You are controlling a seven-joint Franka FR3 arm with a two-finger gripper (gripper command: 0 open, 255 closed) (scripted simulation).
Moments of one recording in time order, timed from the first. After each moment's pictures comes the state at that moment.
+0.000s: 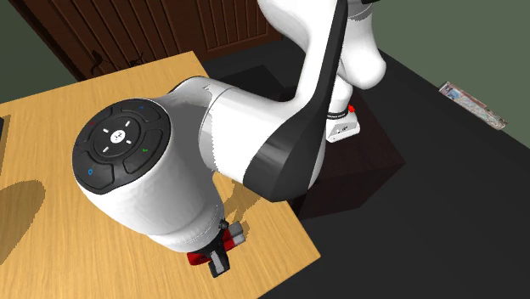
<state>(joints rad) 0.34 0.39 0.53 -1.56 -0.20 1.89 0.60</state>
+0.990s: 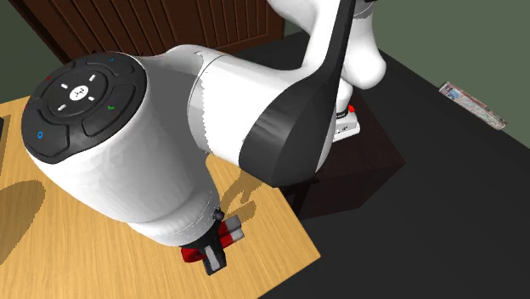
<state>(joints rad) 0.34 0.38 0.53 -1.48 -0.19 1.81 0.60</state>
